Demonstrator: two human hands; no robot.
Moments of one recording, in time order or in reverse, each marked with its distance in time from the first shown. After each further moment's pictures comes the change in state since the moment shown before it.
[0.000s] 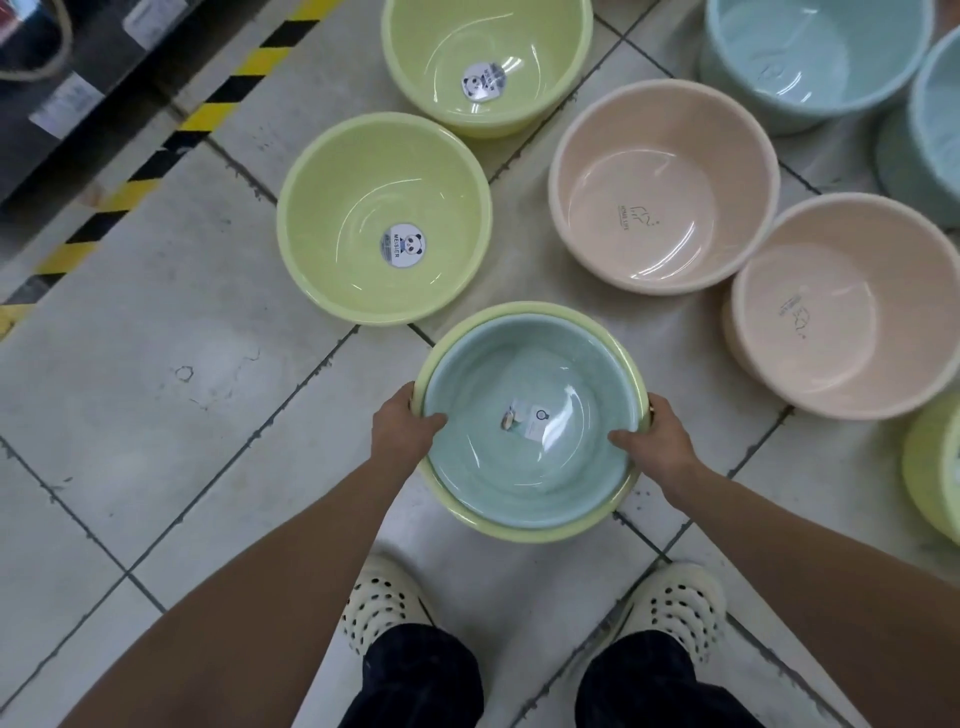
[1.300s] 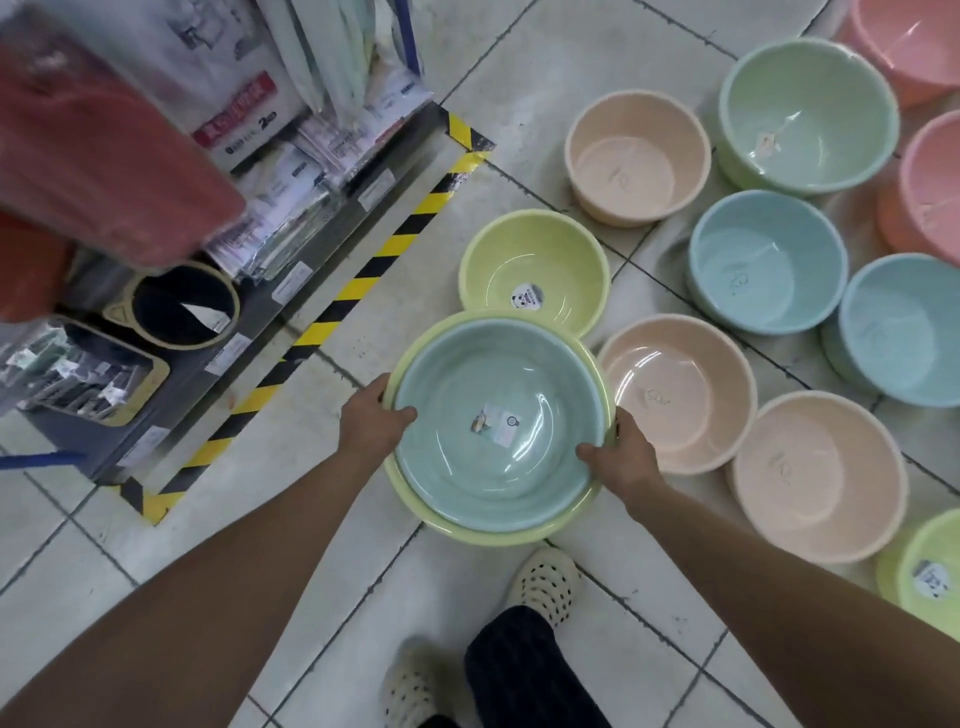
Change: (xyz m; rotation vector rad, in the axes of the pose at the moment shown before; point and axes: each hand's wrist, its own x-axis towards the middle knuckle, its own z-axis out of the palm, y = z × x) left_hand 0.082 0.256 -0.300 0.062 0.046 0.196; right_hand -0.089 -0.363 0.018 0.032 0.055 -0.089
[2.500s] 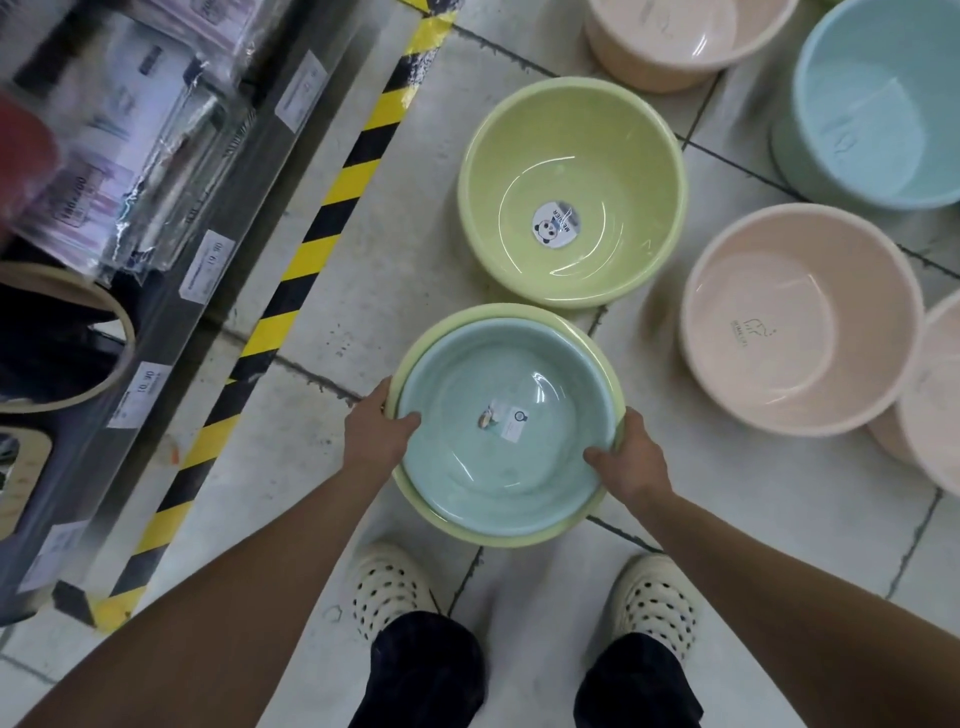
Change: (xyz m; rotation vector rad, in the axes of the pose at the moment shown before) left_hand 0.182 -0.141 0.064 0.139 -0.183 0.026; right_hand 0.128 0.077 0.181 -0.155 0.062 0.189
